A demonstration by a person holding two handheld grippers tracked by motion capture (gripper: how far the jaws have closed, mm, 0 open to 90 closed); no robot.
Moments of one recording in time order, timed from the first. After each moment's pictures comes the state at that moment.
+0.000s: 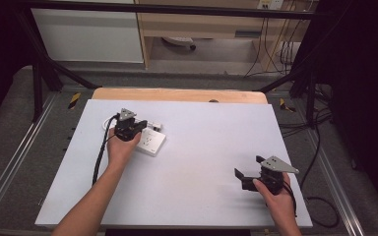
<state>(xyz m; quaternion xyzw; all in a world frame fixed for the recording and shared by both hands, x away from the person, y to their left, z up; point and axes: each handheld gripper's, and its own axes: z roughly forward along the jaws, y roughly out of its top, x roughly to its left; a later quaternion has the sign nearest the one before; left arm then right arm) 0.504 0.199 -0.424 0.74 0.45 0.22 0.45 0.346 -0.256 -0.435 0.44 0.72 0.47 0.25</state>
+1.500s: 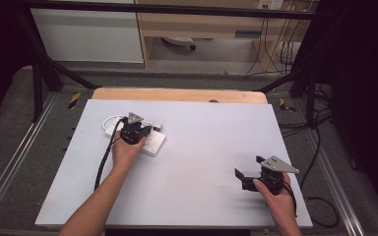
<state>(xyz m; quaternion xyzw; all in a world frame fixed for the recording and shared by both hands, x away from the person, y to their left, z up) 0.505 0.185 -0.439 0.77 0.44 0.21 0.41 0.346 -0.257 -0.435 0.44 0.72 0.47 0.25</state>
